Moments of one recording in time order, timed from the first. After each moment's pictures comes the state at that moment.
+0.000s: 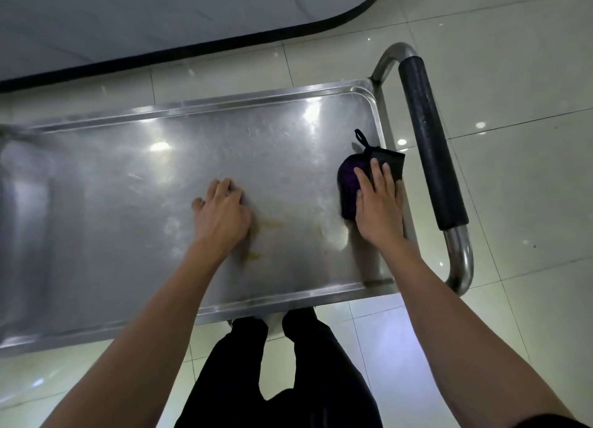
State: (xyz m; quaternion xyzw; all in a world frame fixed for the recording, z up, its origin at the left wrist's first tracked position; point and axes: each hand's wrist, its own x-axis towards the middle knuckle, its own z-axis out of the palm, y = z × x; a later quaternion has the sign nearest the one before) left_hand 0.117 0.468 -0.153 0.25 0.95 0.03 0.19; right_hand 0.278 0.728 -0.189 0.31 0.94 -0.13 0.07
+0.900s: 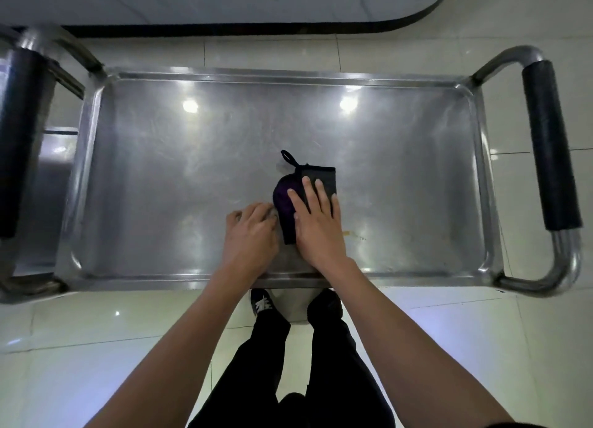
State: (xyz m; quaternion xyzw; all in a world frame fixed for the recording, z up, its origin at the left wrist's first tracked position) left_hand 0.164 0.269 -0.159 0.29 0.94 0.07 0.17; right_hand 0.220 0.420 -0.210 0.12 0.98 -0.13 0.07
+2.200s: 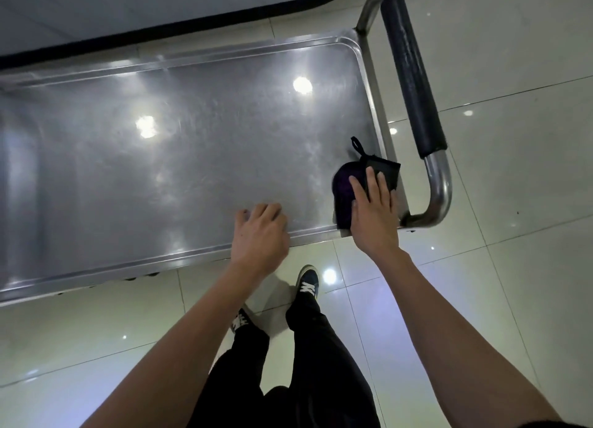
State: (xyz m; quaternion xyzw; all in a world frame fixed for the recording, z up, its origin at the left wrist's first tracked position) left_hand 0.300 0.439 -0.157 0.39 0.91 0.01 0.17; right_hand 0.414 0.652 -0.194 0.31 0.94 -0.11 0.07
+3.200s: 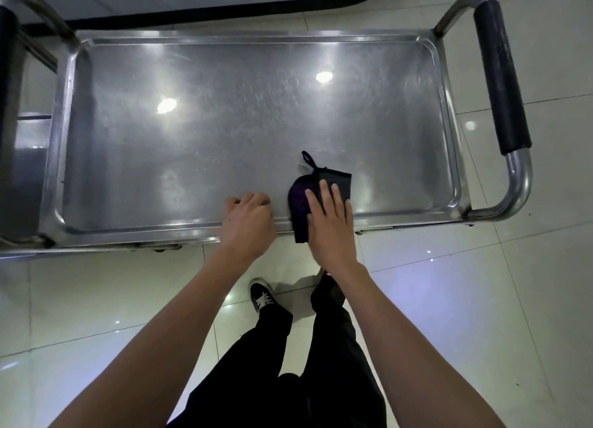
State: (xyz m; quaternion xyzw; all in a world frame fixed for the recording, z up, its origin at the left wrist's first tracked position) left_hand 0.264 0.240 -0.166 0.34 0.93 0.04 0.15; right_hand 0.382 0.387 -0.206 0.23 0.96 -0.13 0.05
